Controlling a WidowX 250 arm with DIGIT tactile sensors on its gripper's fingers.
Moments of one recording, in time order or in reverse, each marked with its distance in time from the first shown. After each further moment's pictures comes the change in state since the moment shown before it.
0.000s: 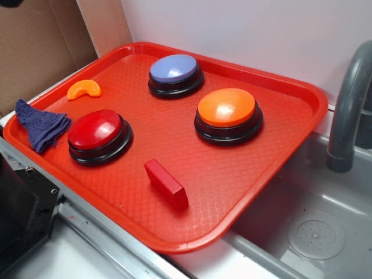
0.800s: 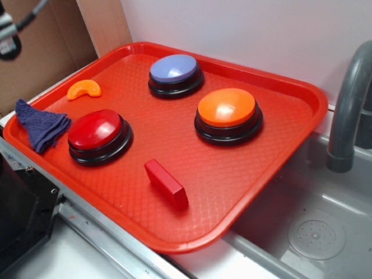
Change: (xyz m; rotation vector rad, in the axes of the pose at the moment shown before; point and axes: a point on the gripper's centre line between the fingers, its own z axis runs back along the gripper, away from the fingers) arm -0.005 0.066 -0.064 0.073 0.062 -0.097
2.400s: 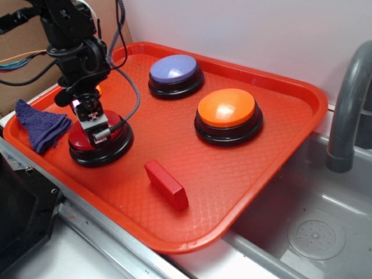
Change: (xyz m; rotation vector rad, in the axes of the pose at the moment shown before) arm 0.053 -0.020 -0.123 0.030 0.023 -0.147
